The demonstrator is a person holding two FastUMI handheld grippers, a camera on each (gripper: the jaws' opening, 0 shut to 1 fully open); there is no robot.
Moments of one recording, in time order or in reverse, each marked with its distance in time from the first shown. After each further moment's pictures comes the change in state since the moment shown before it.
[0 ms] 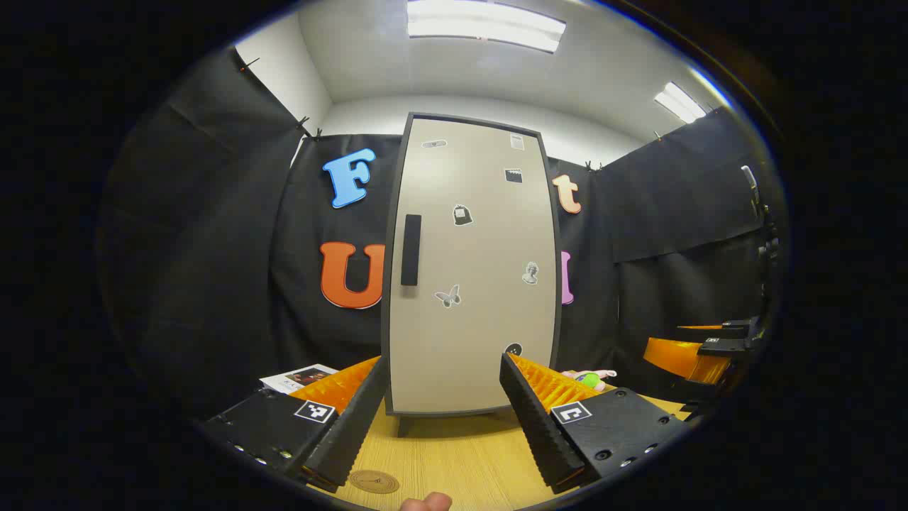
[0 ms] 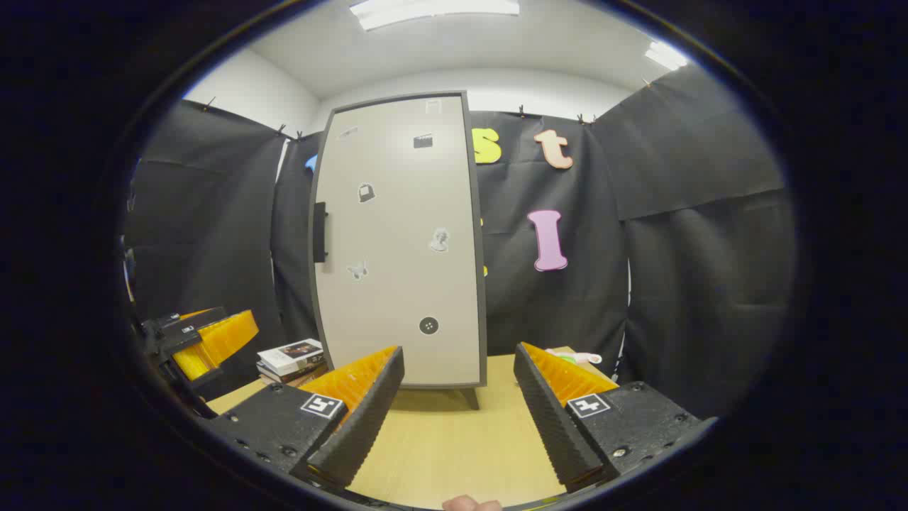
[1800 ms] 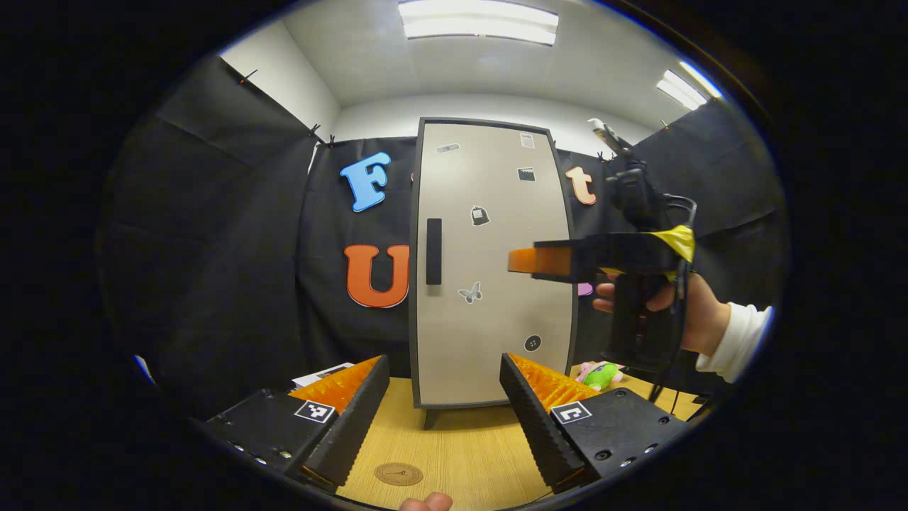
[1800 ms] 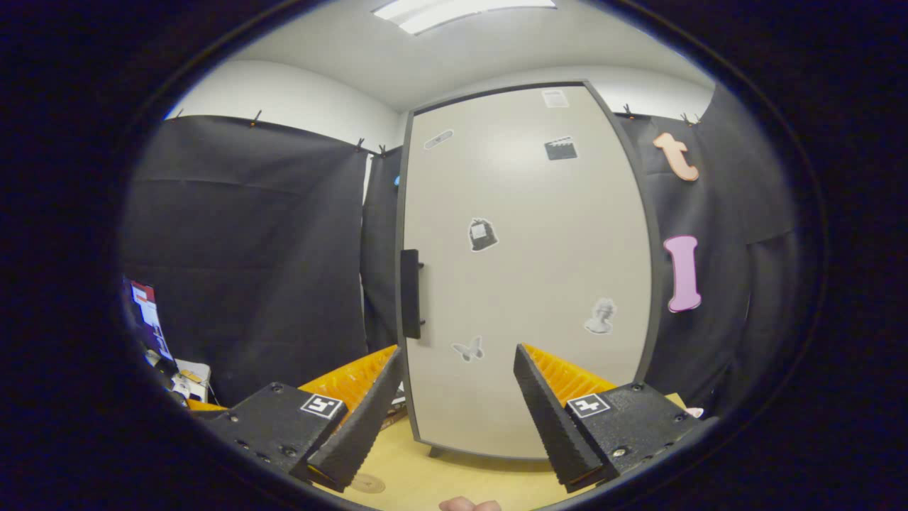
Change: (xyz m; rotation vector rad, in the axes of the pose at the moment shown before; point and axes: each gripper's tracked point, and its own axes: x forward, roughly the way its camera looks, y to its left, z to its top) left arm -0.033 0.013 0.005 0.060 0.025 0.087; right arm 0.162 0.180 0.113 -0.046 -0.044 0.469
